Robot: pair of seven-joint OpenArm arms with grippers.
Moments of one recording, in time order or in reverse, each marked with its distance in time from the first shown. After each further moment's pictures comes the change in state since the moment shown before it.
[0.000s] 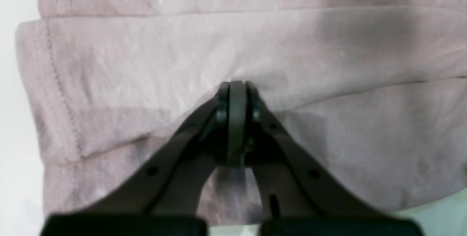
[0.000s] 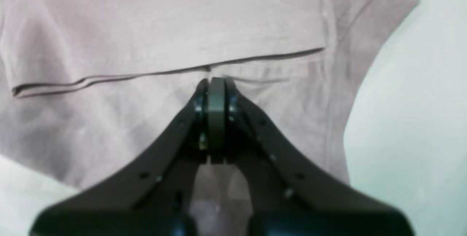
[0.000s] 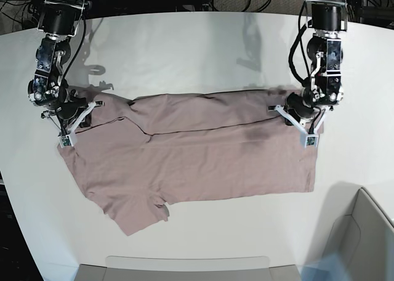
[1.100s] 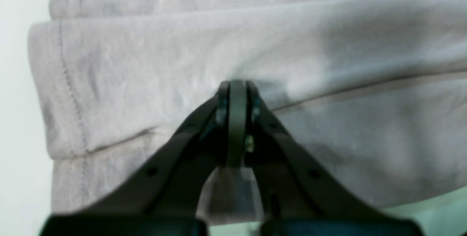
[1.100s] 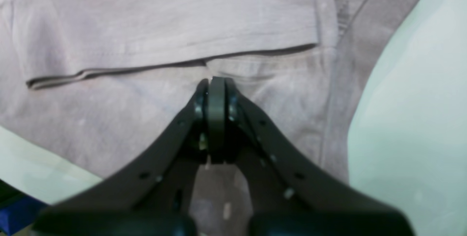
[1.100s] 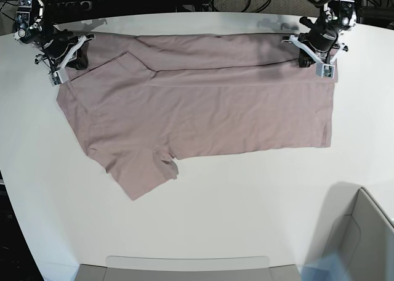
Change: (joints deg) left arm 34.8 -3.7 -5.9 15.2 -3.4 -2.1 -16.5; right arm -31.3 9.8 0.9 16.9 18.0 0.2 4.6
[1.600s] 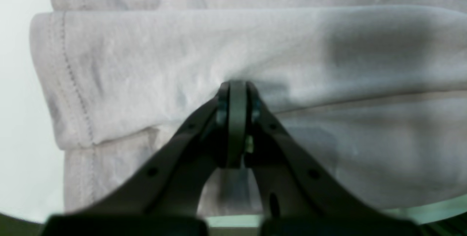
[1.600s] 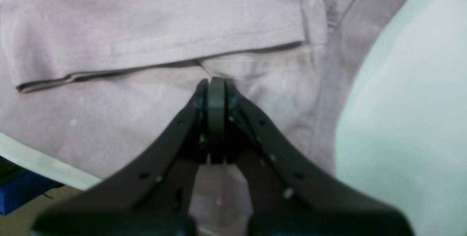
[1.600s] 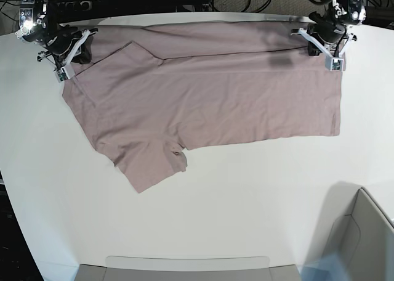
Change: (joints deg) left arm 1.9 0.4 -5.6 5.6 1.5 1.2 11.0; right arm -1.2 -1.5 2.1 5.3 -2.0 0.4 -5.3
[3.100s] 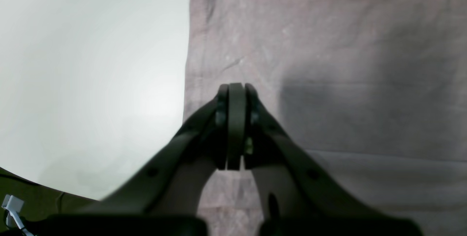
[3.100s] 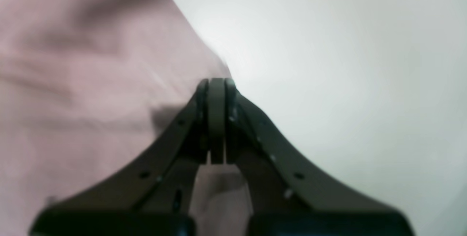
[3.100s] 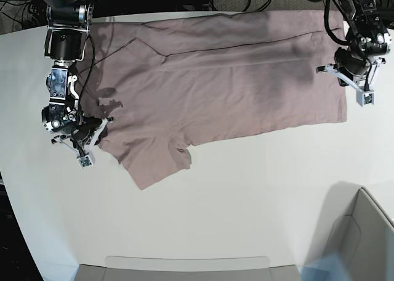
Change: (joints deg) left arm -17.5 2.6 -14.4 12.1 2.1 1.0 22.9; right arm 42.9 -9.7 -11.2 -31.2 -28.1 -0.7 4.5
